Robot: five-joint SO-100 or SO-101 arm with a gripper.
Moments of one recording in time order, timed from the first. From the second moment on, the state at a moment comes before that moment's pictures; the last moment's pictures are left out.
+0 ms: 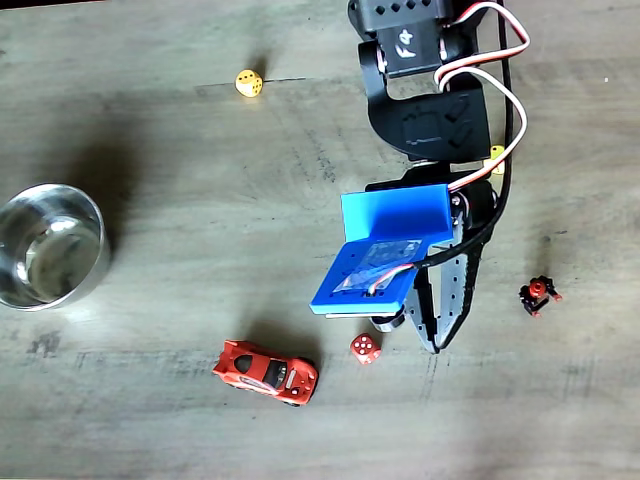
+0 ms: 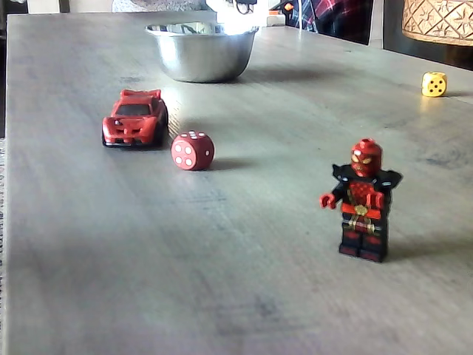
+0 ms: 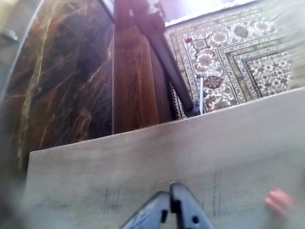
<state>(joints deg) -11.0 110.1 136.1 -12.8 -57.7</state>
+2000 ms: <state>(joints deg) -22.9 112.9 141.9 -12.8 -87.1</state>
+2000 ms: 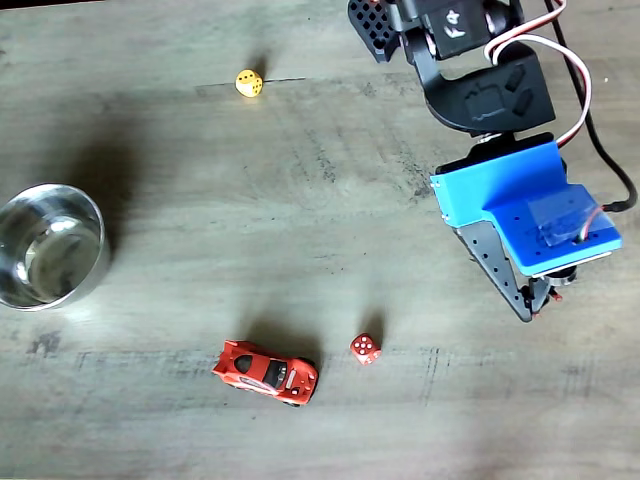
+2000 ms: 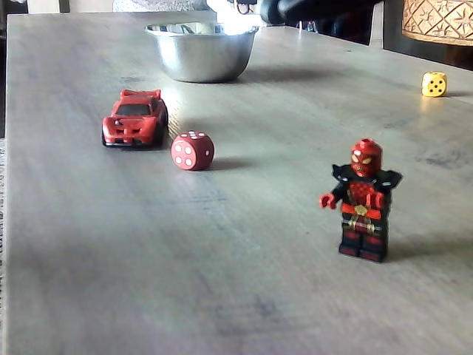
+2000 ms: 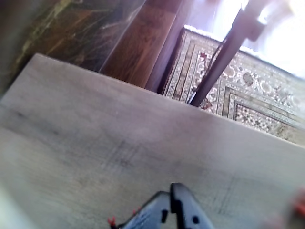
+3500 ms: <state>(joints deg) -18.3 113.3 148.4 -12.8 -86.9</state>
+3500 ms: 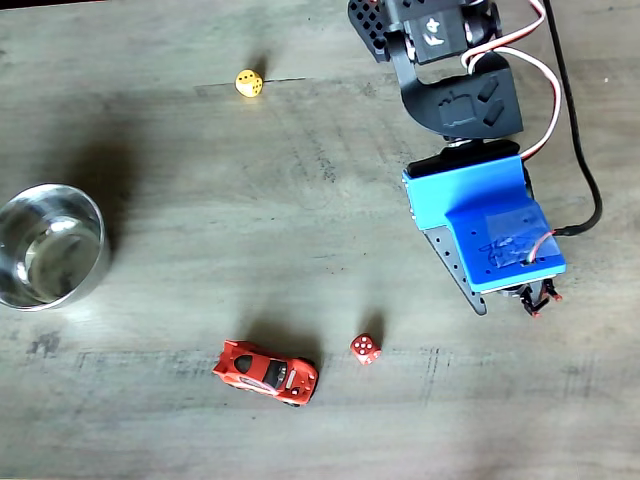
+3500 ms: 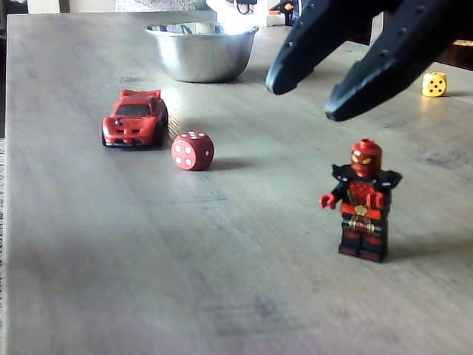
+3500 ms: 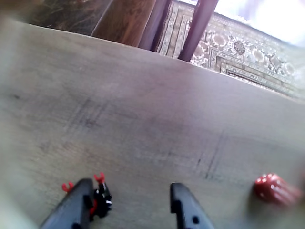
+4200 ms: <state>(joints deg) -20.0 113.3 148.7 -12.8 -86.9</state>
